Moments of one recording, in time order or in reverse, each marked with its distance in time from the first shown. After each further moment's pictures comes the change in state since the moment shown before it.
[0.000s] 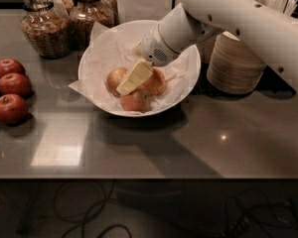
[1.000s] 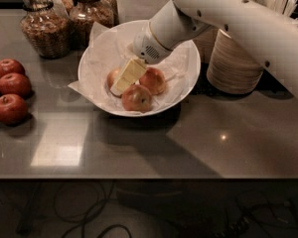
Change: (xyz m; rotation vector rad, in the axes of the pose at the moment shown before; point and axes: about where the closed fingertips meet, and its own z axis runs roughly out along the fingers) arm -0.018 0.003 0.010 -0.037 -0.002 0.008
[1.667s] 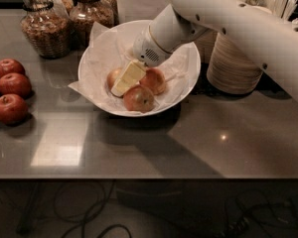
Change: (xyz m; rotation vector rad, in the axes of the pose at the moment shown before) arm 0.007 -0.002 0.008 0.001 0.012 0.014
